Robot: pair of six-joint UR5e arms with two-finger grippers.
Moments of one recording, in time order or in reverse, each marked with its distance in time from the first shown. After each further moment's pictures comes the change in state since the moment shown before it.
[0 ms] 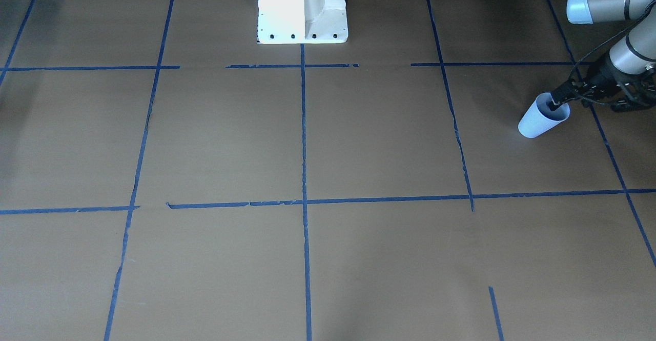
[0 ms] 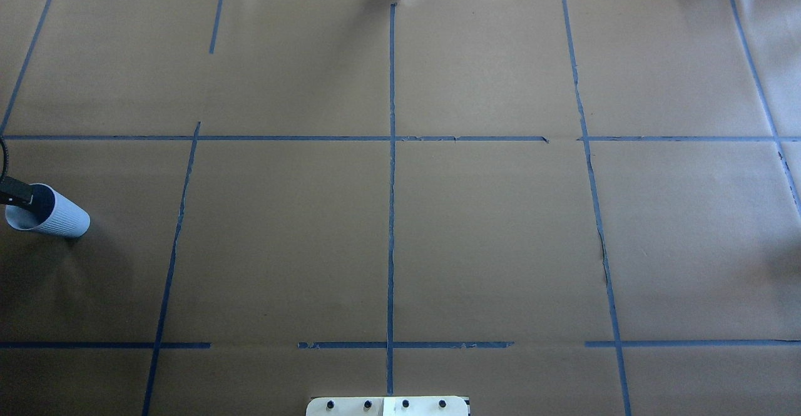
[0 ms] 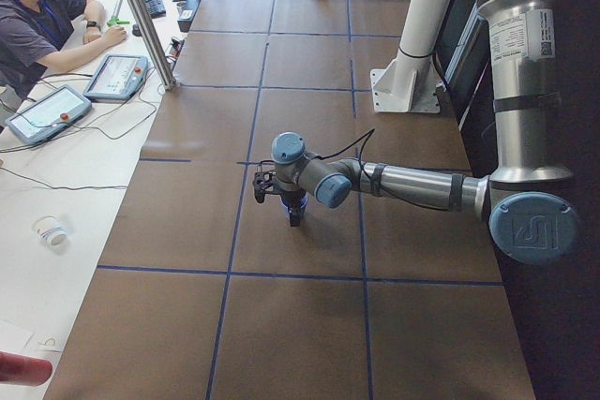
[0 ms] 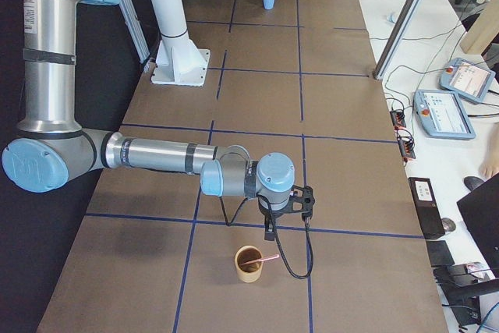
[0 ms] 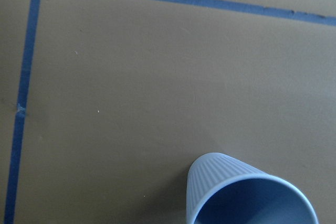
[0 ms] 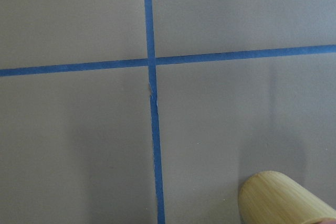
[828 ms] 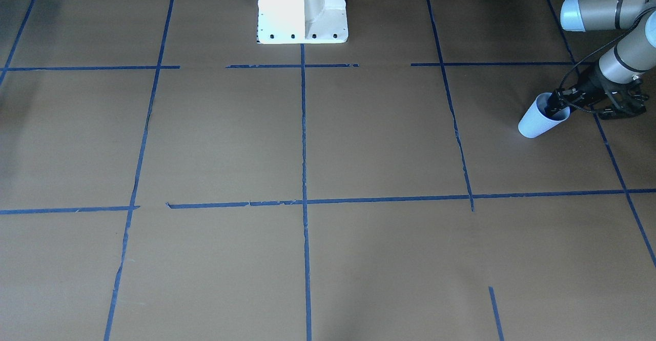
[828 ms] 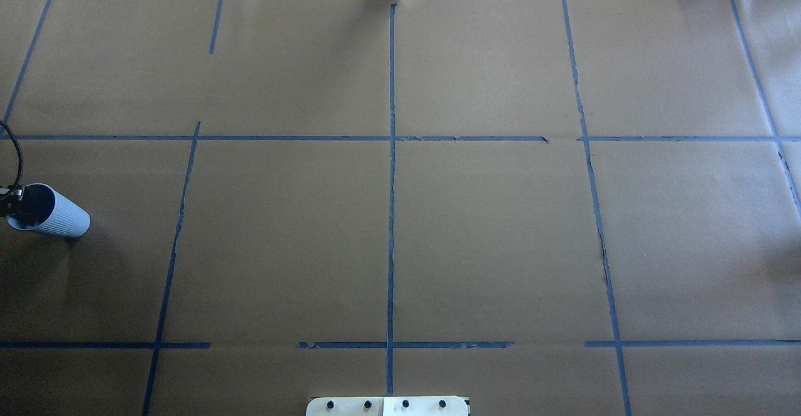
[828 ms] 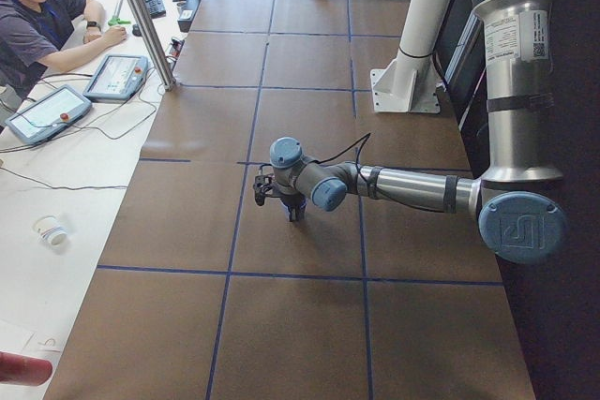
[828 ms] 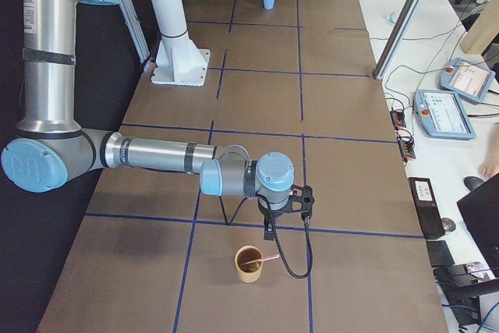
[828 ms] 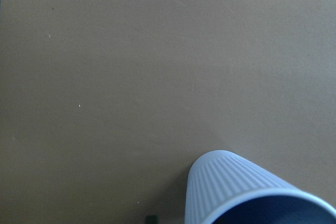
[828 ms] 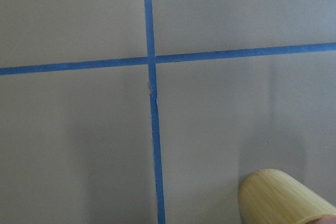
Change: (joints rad) left arm 0.022 -0.018 0.036 -0.021 -0.002 0.003; right arm 0.000 -0.003 0.006 0.006 0.000 0.005
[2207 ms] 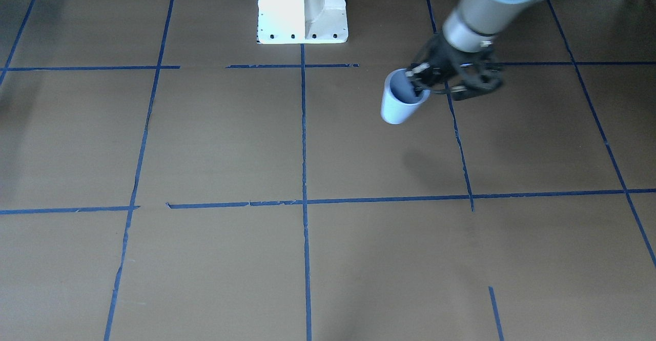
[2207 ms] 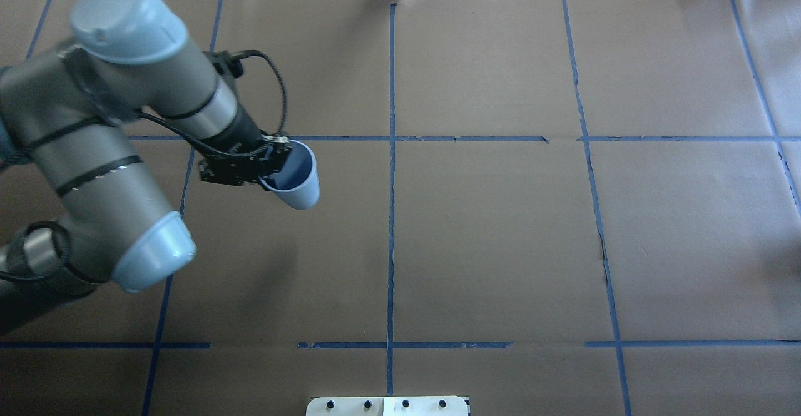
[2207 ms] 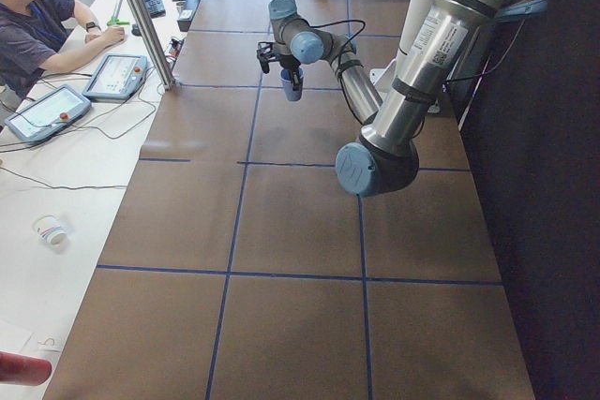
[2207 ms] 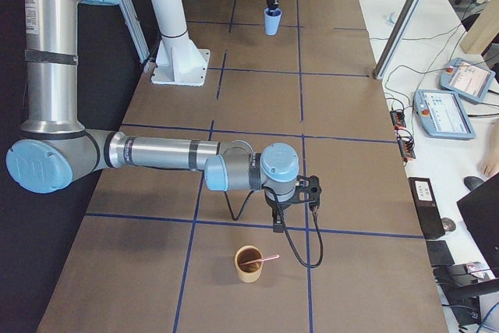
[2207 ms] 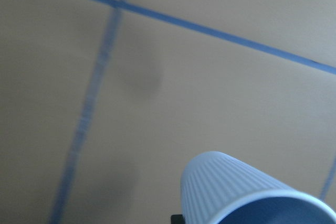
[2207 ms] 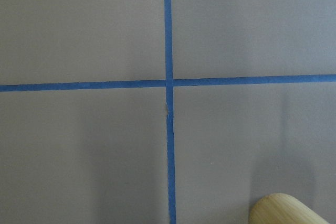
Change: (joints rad) left arm 0.351 -0.746 -0.152 0.609 0.134 -0.645; right arm 0.000 0.026 0.013 0.029 0.019 0.010
